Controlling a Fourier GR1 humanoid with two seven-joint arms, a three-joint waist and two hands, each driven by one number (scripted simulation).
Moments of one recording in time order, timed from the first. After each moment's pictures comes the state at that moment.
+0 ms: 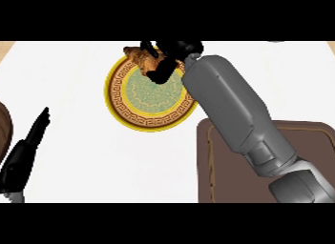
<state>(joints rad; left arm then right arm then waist) 0.05 0.30 0.08 -1.48 -0.19 0.01 -0.13 -1.23 -0.01 0.16 -0.63 0.60 0.06 -0.03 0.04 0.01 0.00</state>
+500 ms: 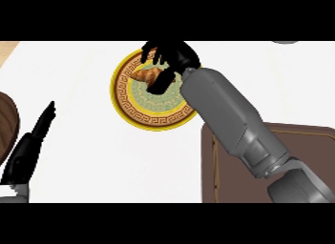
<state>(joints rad) 0.00 0.29 0.07 -1.46 -0.20 0.00 -0.13 -1.23 0.00 0.30 -0.47 0.34 -0.06 0.04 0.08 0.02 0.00</state>
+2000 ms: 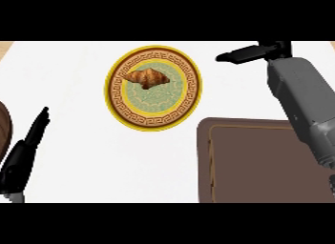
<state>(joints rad) 0.06 0.28 0.09 -1.51 -0.21 0.00 -0.13 -1.14 -0.31 -0.09 -0.30 -0.09 0.03 -0.45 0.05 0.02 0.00</state>
